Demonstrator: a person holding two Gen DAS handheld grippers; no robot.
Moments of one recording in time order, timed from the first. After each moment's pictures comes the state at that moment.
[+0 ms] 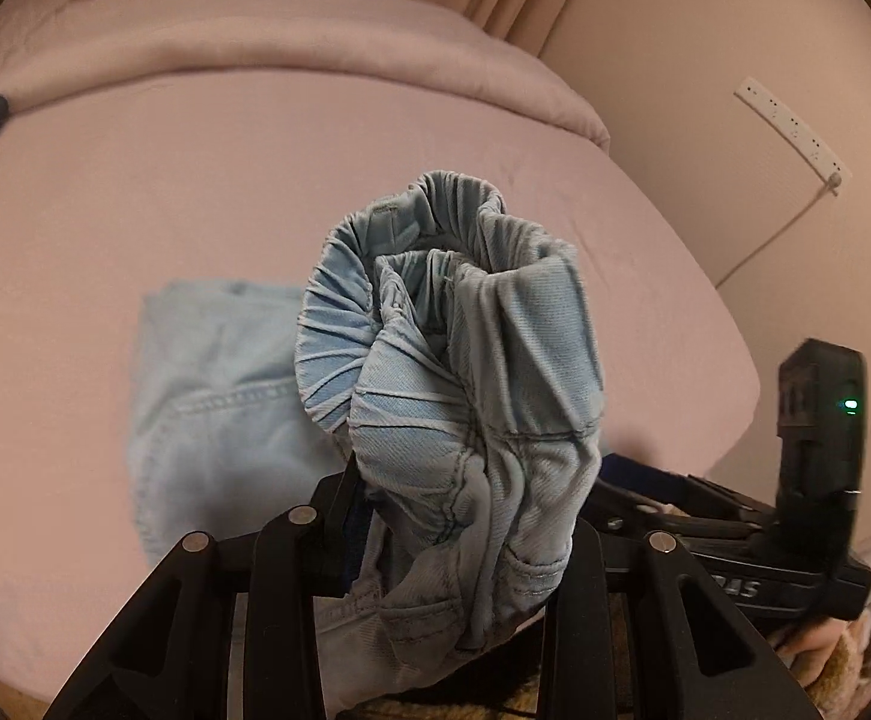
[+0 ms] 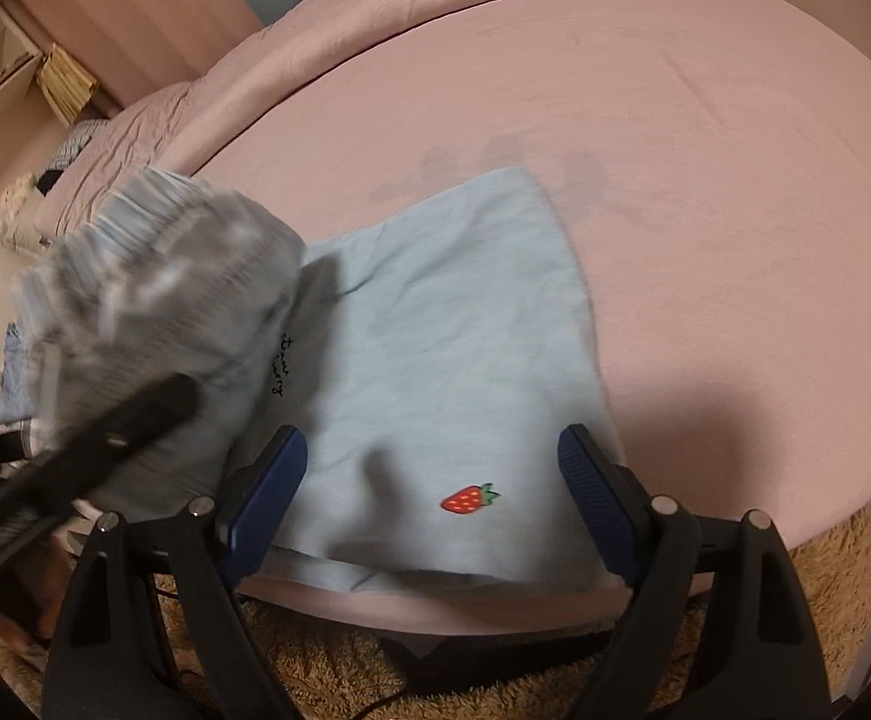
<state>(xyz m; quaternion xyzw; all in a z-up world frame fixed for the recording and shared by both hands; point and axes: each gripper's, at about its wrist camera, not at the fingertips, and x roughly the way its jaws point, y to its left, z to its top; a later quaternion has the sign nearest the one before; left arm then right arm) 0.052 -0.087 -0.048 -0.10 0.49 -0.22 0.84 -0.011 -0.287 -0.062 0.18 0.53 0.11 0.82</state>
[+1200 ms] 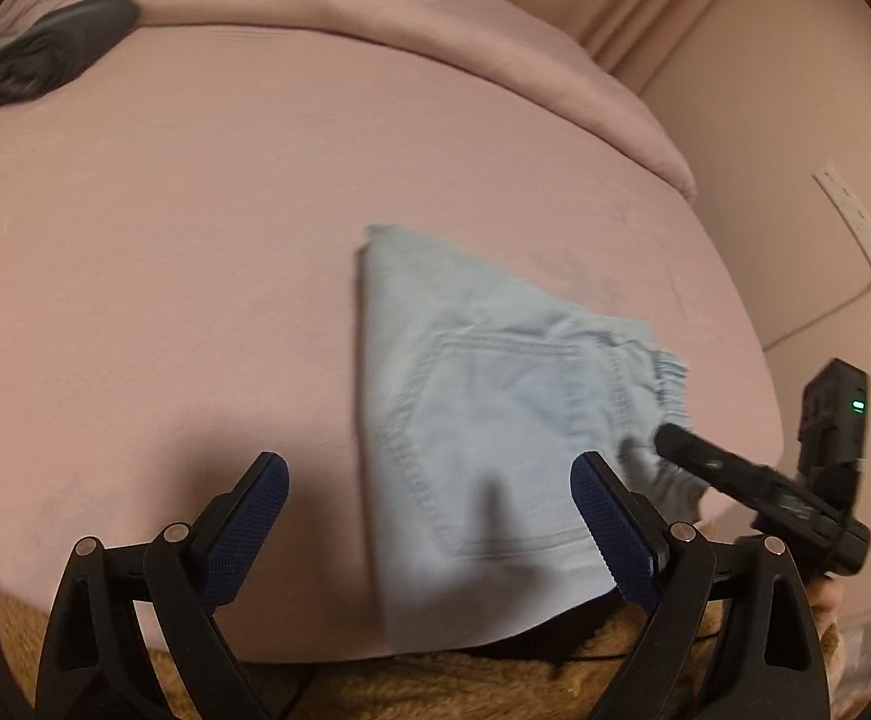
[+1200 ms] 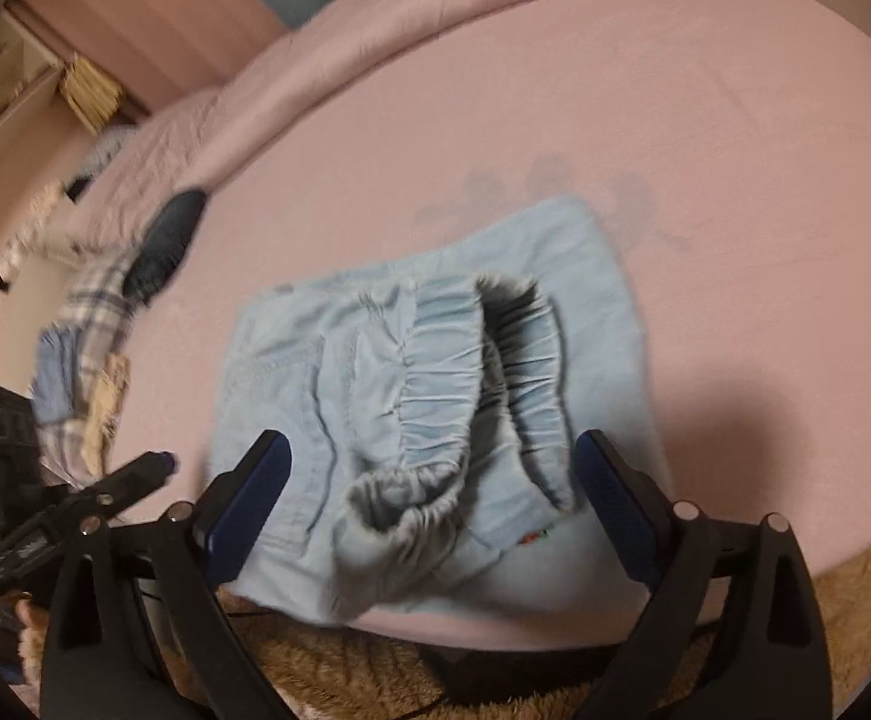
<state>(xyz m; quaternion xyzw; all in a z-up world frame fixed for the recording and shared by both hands) 0.015 0.004 -0.065 -0.17 0.51 -0.12 0.84 0.012 -0.261 -0.073 0.18 0.54 0.14 0.81</state>
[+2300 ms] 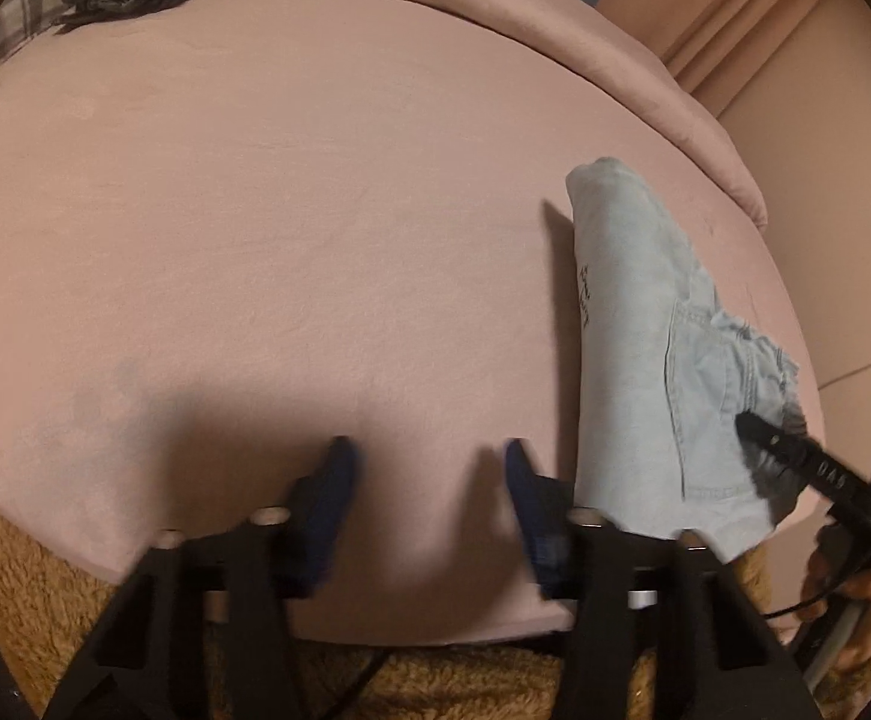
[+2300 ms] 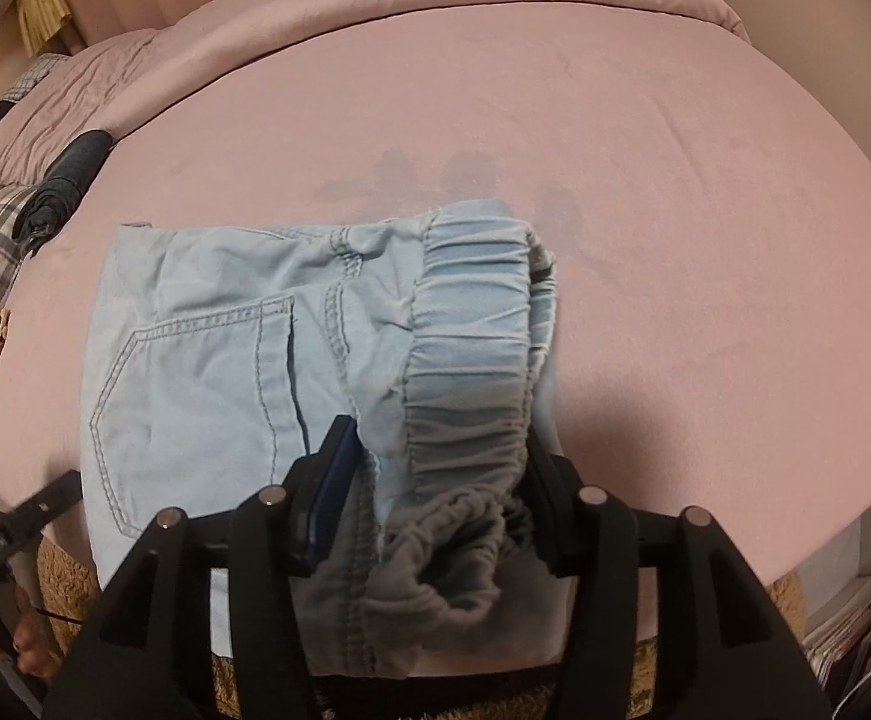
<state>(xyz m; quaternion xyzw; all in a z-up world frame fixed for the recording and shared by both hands) -0.019 0.037 -0.111 -0.20 0.52 -0.04 0.83 0.025 -0.250 -0.071 0.05 0.55 0.04 0.84</state>
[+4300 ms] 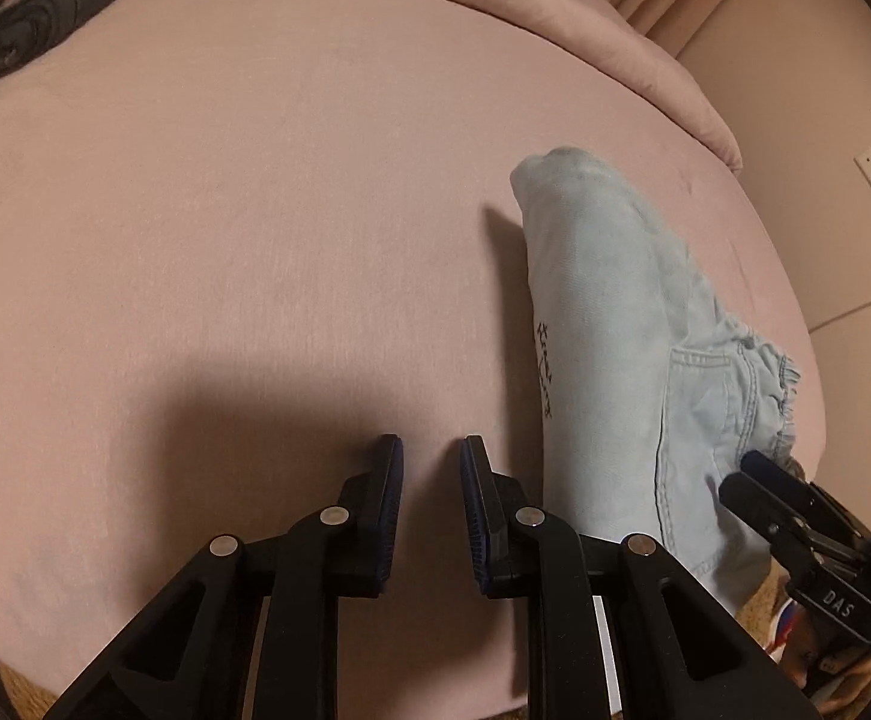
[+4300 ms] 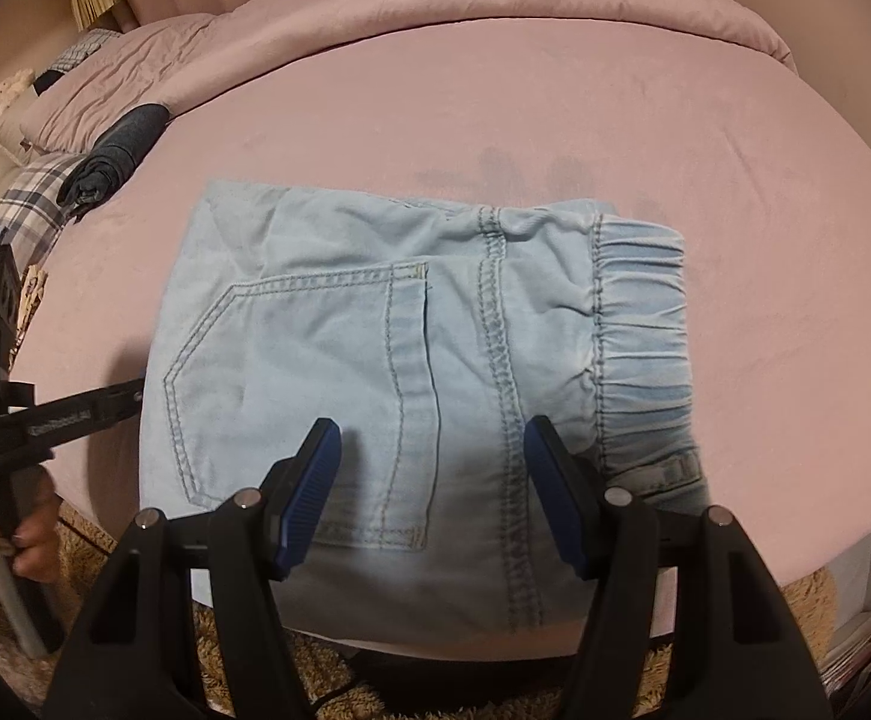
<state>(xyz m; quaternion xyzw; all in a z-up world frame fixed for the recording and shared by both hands) 0.041 -0.006 -0.116 -0.16 0.55 -0.10 0.82 0.010 -0.222 -0.065 0.05 0.53 0.11 0.84</state>
